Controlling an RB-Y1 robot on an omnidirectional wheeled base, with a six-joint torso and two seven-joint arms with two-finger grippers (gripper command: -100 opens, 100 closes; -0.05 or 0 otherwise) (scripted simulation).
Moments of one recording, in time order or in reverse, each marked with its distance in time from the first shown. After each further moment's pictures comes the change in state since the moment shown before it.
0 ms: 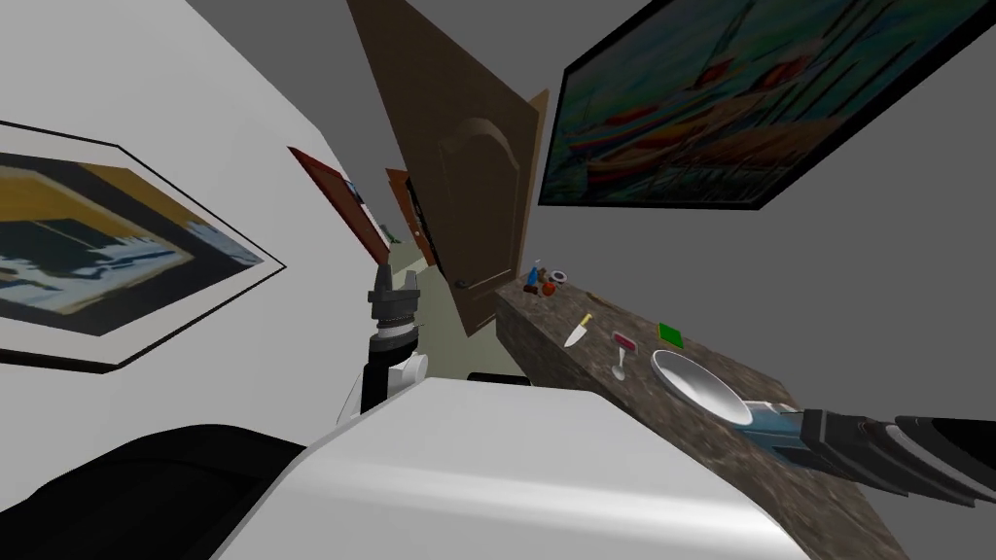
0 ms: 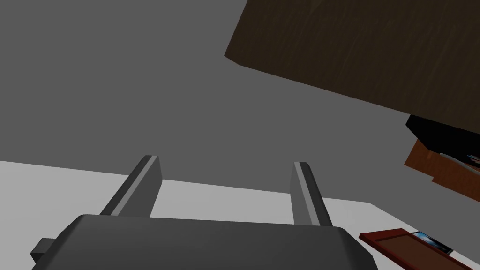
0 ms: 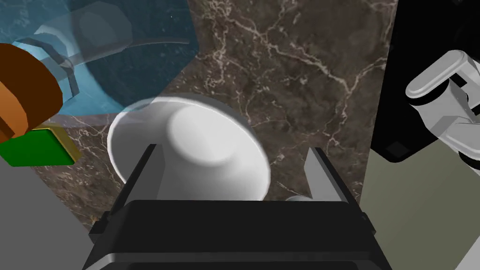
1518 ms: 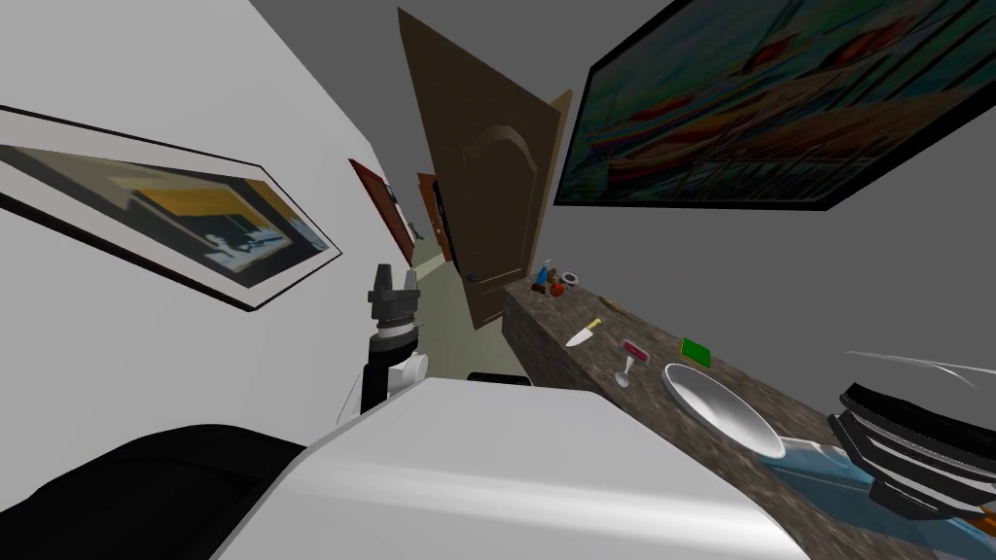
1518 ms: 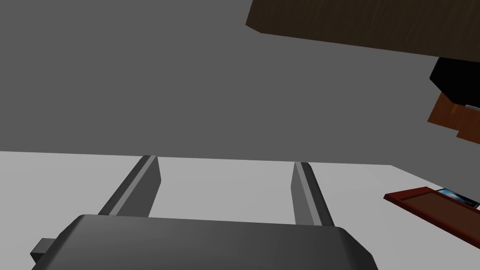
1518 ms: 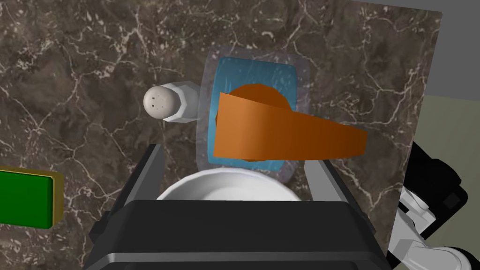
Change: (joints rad) left arm 0.000 0.000 0.000 0.000 0.000 0.000 0.000; right arm 0.376 -0.379 -0.133 0.319 0.145 -0.086 -0.025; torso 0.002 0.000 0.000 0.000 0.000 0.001
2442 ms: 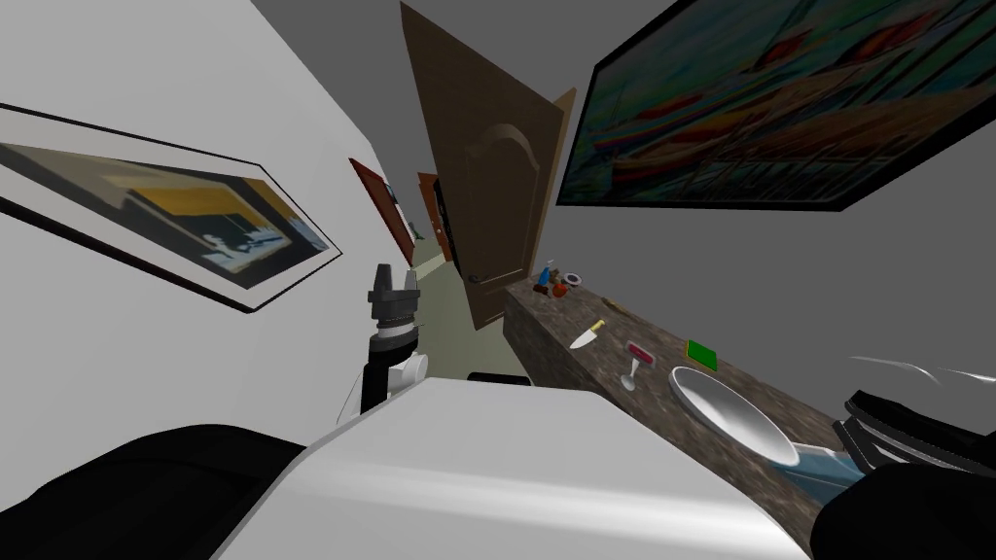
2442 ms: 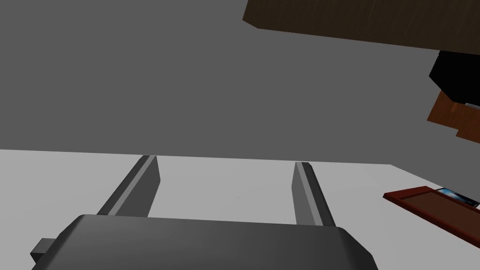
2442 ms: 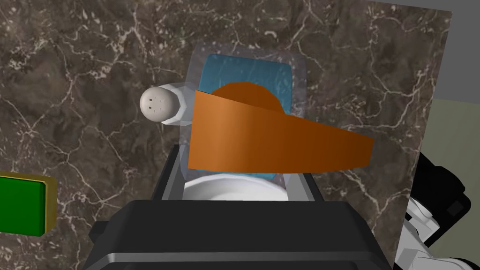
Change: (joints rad) left arm 0.000 0.000 0.000 0.000 0.000 0.000 0.000; right arm 0.189 -0.109 -0.038 0.191 -0.202 0.042 0.152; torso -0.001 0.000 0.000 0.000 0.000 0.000
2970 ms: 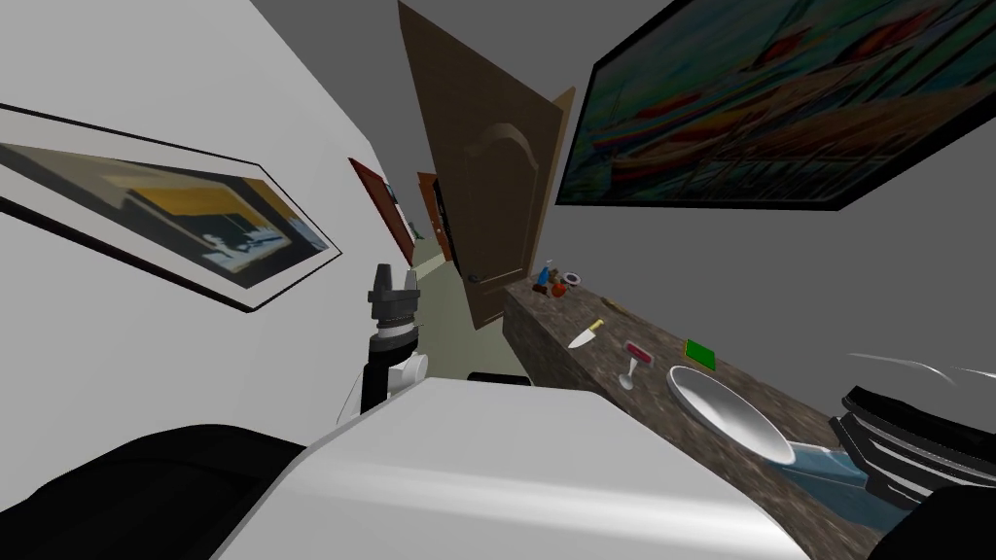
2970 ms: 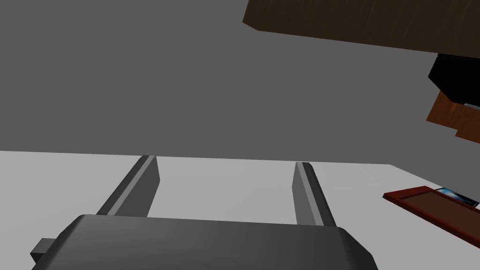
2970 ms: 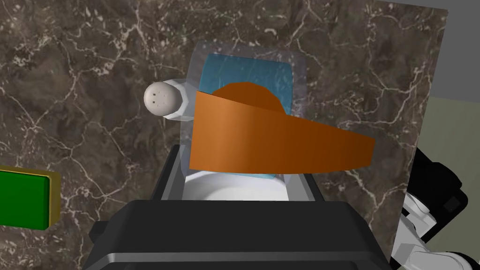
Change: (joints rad) left arm 0.000 0.000 0.000 0.000 0.000 0.000 0.000; right arm -0.093 0.054 0.018 -0.095 0.099 -0.019 -0.072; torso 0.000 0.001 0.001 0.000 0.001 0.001
